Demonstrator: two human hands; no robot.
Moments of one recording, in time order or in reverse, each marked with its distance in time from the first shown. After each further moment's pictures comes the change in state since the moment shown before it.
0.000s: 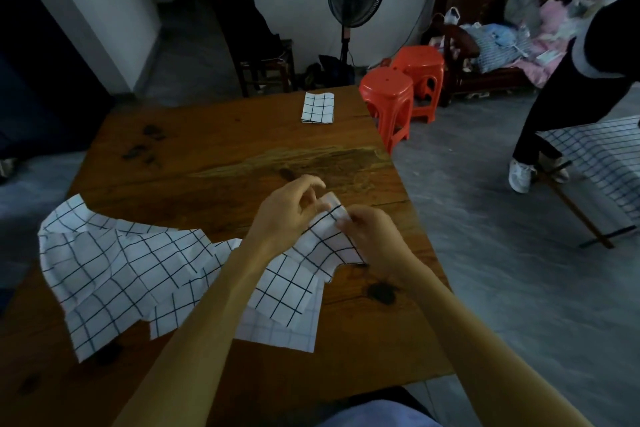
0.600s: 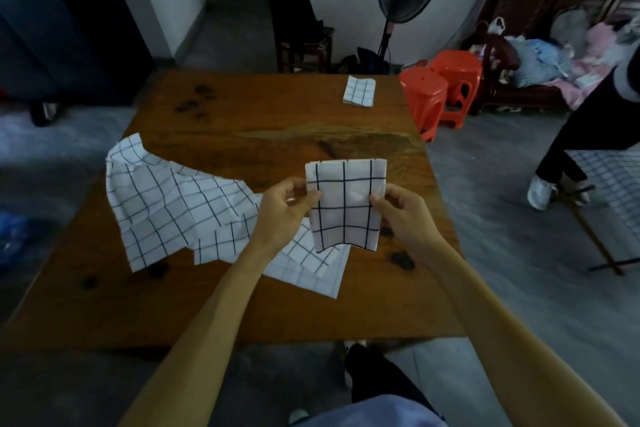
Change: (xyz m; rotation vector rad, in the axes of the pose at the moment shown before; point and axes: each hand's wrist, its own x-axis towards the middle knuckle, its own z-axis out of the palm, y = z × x) left_hand -0.121 -0.015 -0.024 -0.621 0.307 -0.357; right_hand -0.060 -0.050 0.032 0.401 0.035 0.081
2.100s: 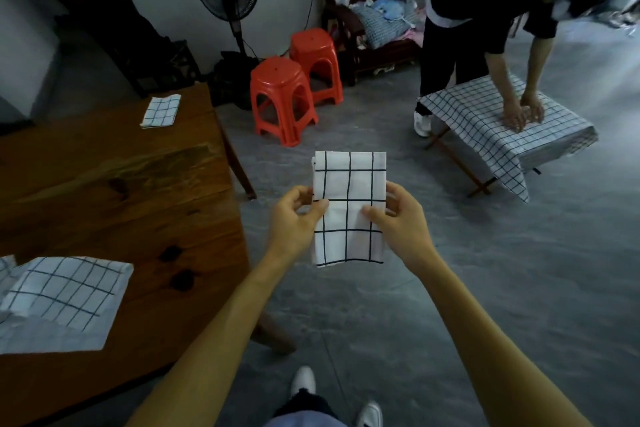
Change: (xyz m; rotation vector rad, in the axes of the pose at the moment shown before) left_hand -0.066 0.104 0.538 0.105 -0.224 0.031; right_hand -0.134 0.101 -0.491 0.119 0.429 0.020
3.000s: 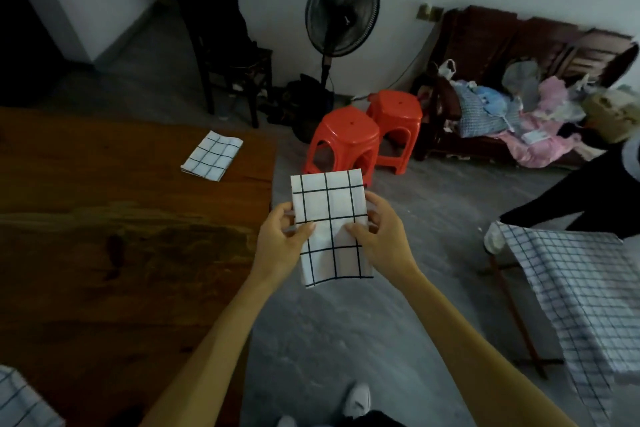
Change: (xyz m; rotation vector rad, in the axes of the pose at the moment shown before) left_hand 0.365 -0.088 -0.145 -0.218 0.330 -0.113; right_hand 0.399 -0.055 0.240 -0.282 -0.367 -0.122
